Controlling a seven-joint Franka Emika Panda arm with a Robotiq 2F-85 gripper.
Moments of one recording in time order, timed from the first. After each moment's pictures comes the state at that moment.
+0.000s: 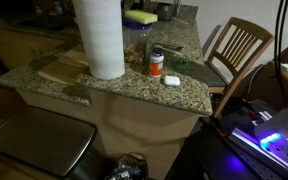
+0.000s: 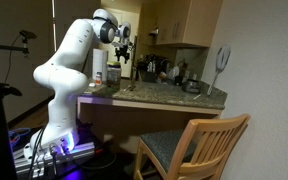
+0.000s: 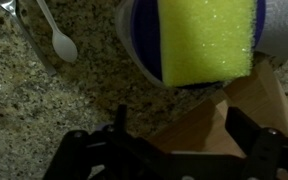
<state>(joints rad) 0.37 0.50 0.19 -1.14 -0.04 1.71 0.36</state>
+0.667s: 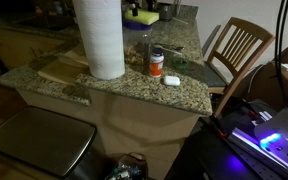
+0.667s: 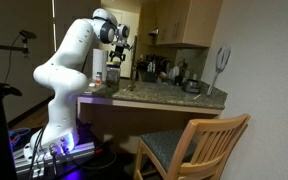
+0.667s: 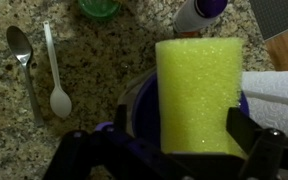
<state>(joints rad) 0.37 0.50 0.21 -1.13 0.02 1.42 0.16</state>
